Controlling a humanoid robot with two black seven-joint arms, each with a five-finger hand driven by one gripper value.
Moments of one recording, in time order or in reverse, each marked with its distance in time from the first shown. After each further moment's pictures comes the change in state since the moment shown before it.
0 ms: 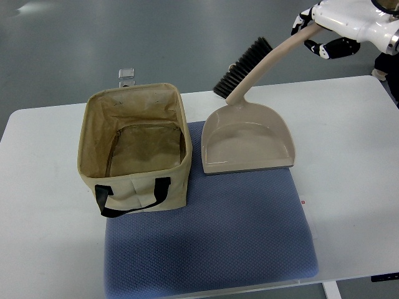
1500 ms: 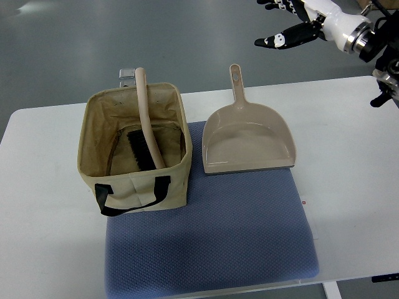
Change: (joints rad) left arm 0.000 0.000 0.000 0.000 0.000 0.000 0.000; right arm -0.138 0.185 0.147 -0.130 1.006 0.083 -0.006
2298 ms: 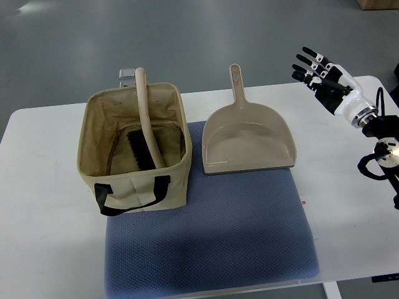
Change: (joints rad) left arm 0.000 0.000 0.000 0.000 0.000 0.000 0.000; right arm -0.444 0.322 0.532 -0.285 0.281 0.256 -0.046
